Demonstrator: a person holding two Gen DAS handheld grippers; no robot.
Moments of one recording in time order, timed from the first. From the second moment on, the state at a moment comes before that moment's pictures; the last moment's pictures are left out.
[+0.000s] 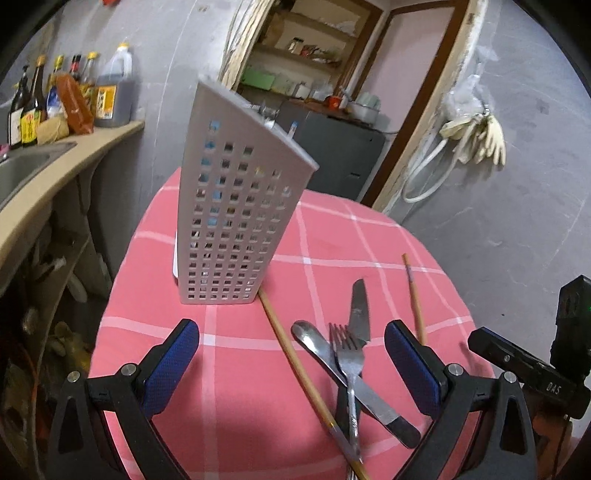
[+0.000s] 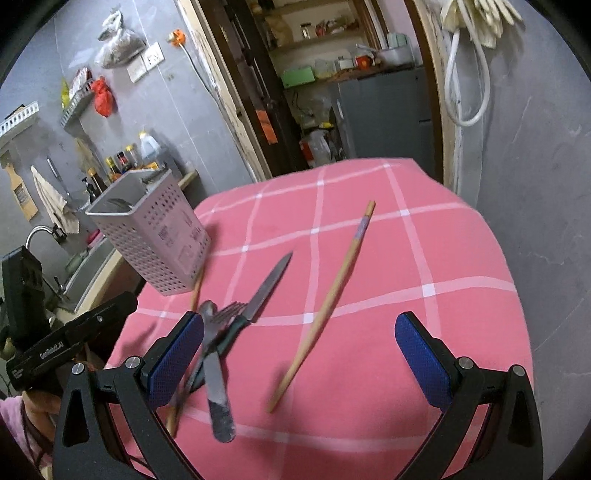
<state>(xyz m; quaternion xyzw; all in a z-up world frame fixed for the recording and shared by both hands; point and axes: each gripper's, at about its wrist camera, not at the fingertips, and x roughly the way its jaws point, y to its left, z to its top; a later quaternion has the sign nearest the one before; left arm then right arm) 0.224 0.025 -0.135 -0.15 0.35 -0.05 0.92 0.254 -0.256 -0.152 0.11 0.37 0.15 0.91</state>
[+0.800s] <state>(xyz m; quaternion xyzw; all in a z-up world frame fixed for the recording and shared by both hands) 0.252 0.005 -0.158 -0.20 0.40 -0.10 0.89 0.326 -0.234 -0.178 0.10 0.44 0.24 0.86</state>
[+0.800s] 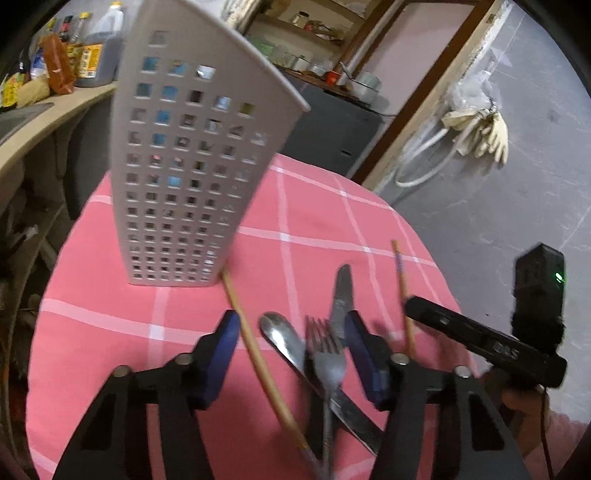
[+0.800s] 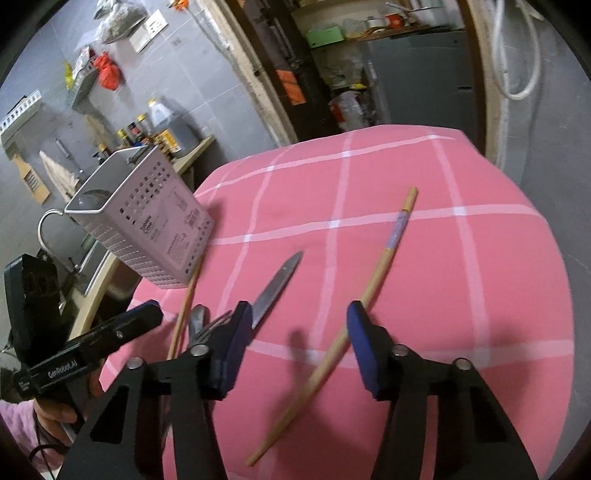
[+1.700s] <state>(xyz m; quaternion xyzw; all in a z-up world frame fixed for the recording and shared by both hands) 0.274 -0.012 -0.185 -0.25 0.51 -0.13 0.81 0.364 -0.185 -0.220 0.13 0.55 0.31 0.77</state>
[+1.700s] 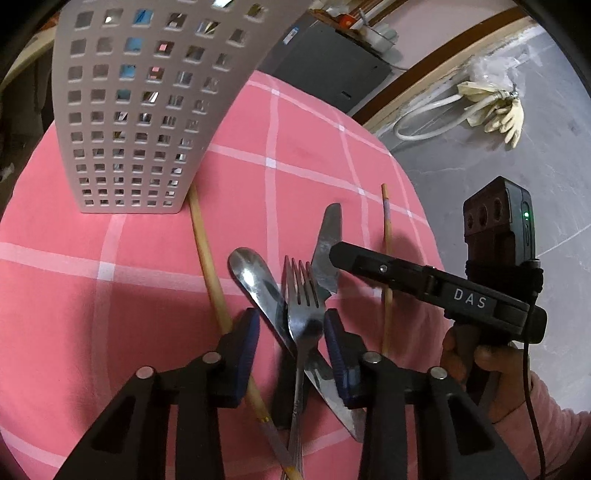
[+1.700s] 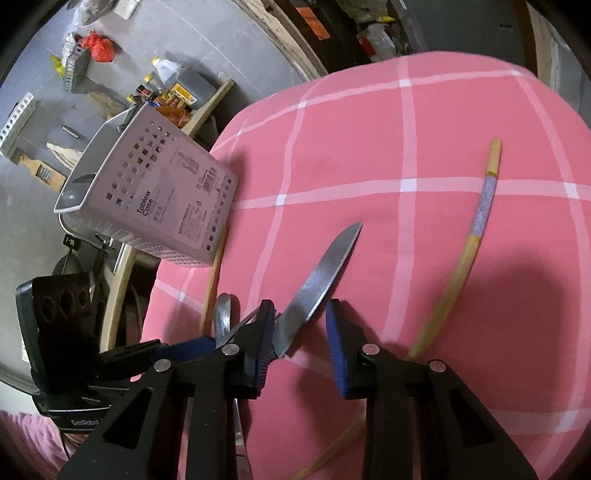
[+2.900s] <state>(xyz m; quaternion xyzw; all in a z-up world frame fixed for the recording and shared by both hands) 0.262 -0.009 -0.170 -0.27 0.50 -0.17 0.80 0.352 -0.204 -0.211 0.24 0.53 0.30 0.76</state>
